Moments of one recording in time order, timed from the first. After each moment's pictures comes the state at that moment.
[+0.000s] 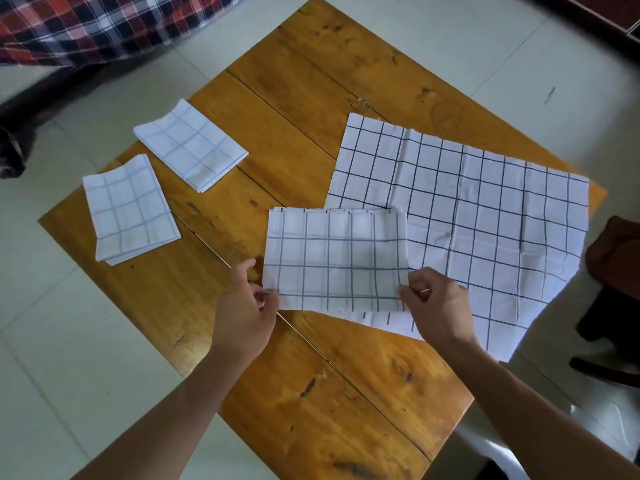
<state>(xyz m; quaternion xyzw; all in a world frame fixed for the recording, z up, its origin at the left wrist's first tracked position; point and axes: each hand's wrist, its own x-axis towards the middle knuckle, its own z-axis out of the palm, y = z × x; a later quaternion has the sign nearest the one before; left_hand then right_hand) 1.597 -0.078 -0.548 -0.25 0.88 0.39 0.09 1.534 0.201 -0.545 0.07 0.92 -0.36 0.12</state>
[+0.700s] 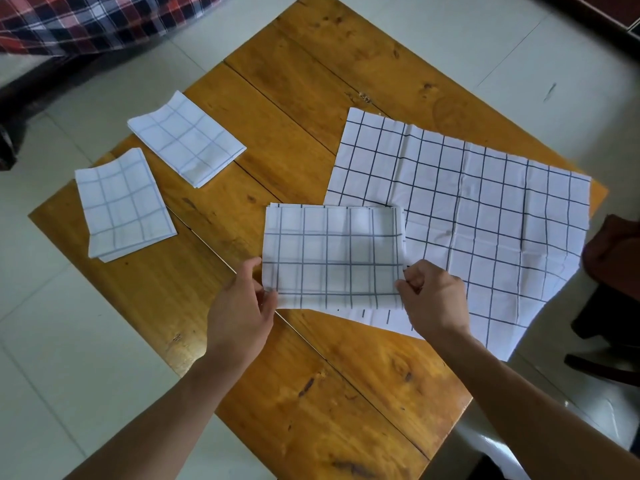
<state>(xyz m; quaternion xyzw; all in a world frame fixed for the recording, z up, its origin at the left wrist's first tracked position) 1.597 -0.079 -0.551 -0.20 0.92 0.32 0.06 1.523 0.189 -0.542 0.08 0.95 -0.27 0.13</state>
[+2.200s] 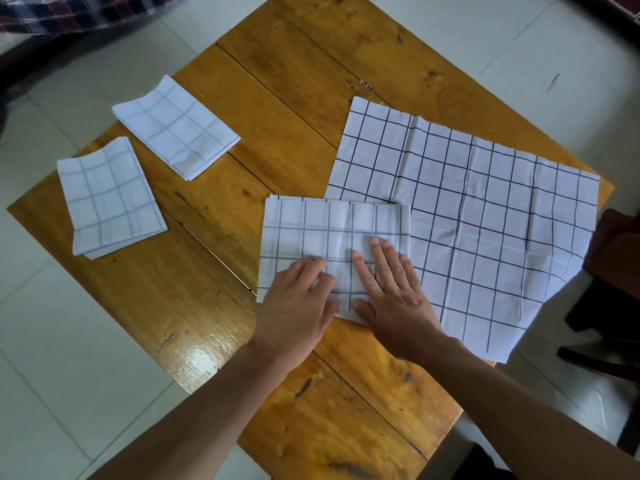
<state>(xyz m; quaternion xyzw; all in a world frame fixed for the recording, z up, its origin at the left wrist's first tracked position) 1.582 -0.027 -0.563 0.09 0.98 0.17 0.03 1.539 0.173 -0.573 -0.26 0.94 -0.03 0.20</state>
